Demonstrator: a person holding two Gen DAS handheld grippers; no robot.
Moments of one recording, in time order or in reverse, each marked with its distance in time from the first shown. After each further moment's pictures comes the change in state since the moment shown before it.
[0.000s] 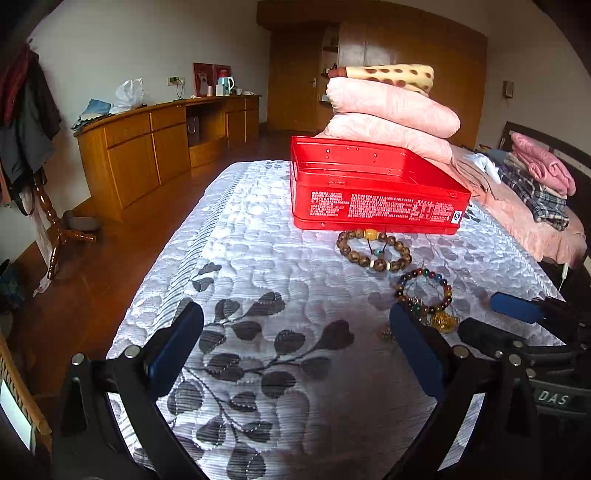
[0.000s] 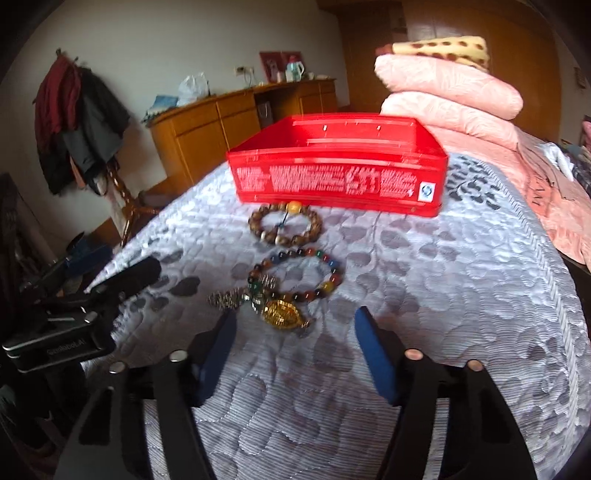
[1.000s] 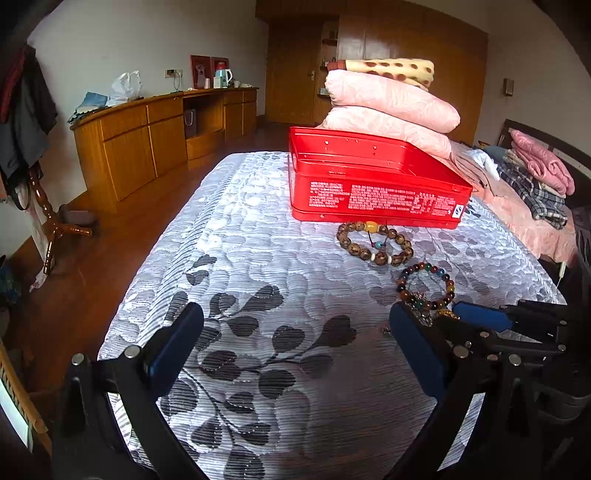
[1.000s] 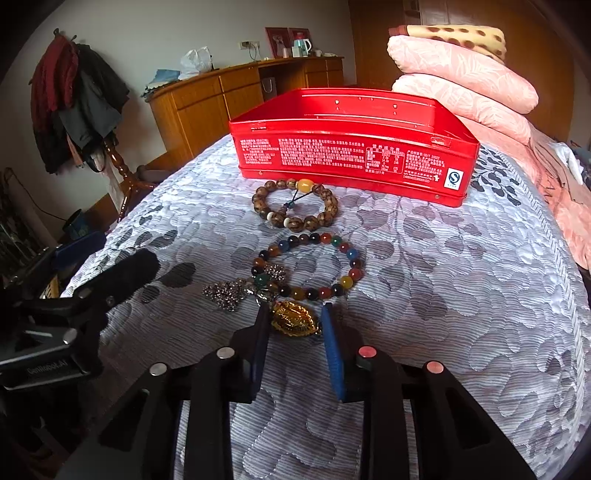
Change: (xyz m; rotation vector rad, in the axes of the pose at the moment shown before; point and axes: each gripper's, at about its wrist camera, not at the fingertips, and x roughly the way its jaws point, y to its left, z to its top) left arm 0.009 -0.001 0.000 0.000 0.035 -0.025; right arm 0.023 0.008 0.007 -0.027 0.087 -0.007
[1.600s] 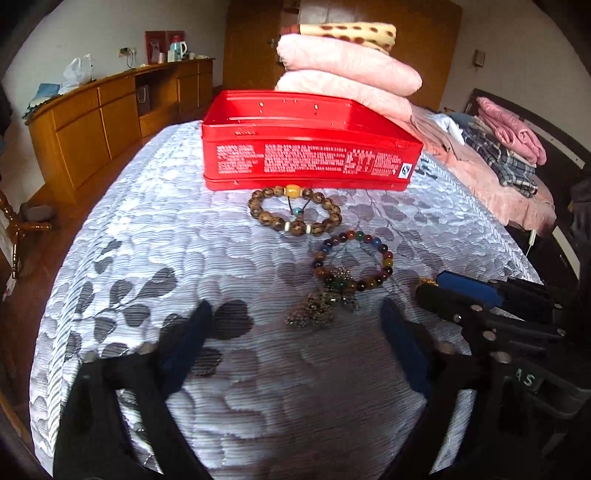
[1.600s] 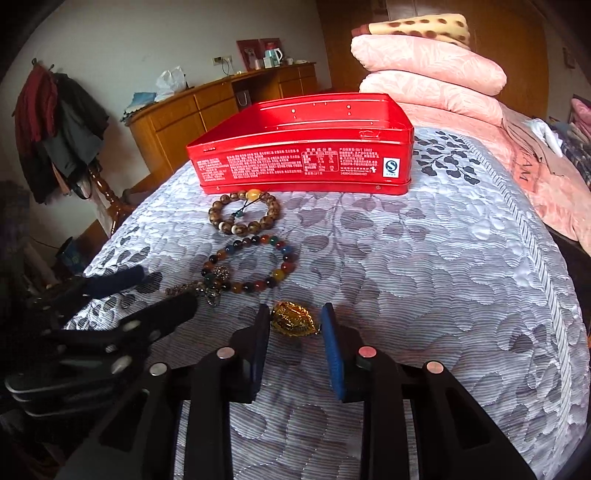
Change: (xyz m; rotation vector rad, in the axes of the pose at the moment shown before) left arm 0.030 -0.053 -0.001 0.060 0.154 -0.149; right arm -0.021 -0.040 -0.009 0.100 -0.038 -0.022
